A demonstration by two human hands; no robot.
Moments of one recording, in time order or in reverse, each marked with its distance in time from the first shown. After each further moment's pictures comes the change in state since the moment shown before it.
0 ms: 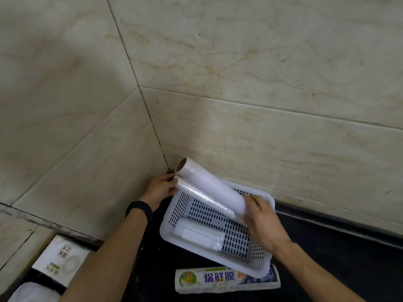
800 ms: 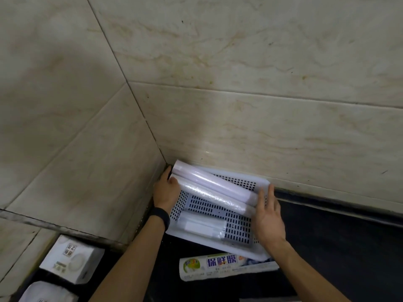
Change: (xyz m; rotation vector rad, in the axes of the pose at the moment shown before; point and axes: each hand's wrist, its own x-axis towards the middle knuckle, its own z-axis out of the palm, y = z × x) left_hand -0.021 -0.017 0.034 0.373 0.318 0.208; right_hand -0.013 0.019 0.057 0.000 0.049 0.392
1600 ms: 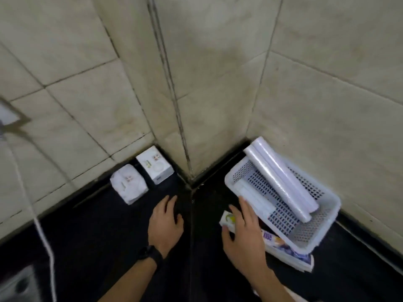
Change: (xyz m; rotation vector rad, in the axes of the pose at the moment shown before) left_hand -0.244 -0.172 -0.088 0.463 0.365 -0.099; right_hand -0.162 -0.114 0.008 0.162 -0.071 -0.700
